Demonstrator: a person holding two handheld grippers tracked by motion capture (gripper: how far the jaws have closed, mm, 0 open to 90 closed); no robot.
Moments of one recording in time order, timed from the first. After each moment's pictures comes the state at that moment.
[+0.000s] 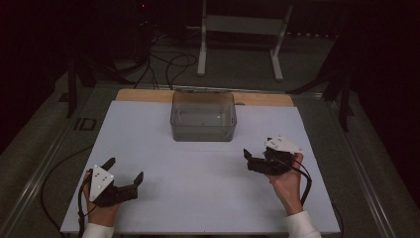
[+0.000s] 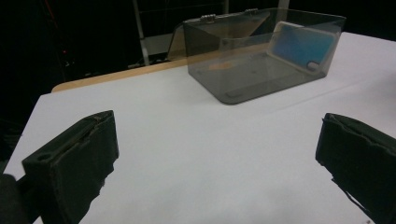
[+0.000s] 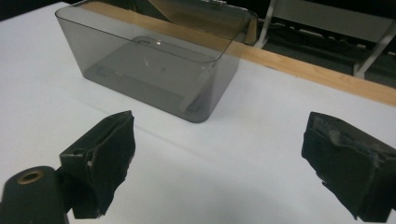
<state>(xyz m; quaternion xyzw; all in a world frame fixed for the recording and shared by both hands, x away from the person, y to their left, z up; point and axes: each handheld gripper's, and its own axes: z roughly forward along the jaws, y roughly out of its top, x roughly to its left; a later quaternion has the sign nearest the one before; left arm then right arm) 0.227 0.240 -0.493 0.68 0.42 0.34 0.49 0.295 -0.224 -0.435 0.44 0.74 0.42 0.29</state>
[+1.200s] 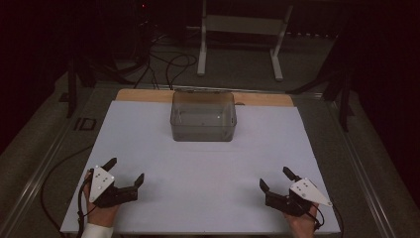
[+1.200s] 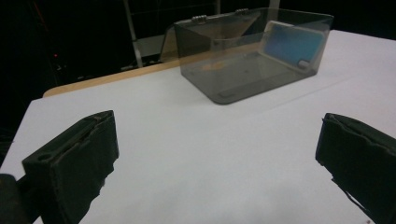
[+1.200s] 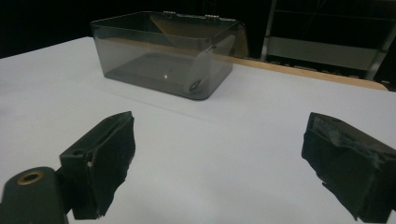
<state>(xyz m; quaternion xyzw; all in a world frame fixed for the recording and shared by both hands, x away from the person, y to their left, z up) 0.226 0.237 -0.492 0.70 0.40 0.34 0.49 0.211 -0.272 -0.489 0.42 0.68 0.51 0.33</state>
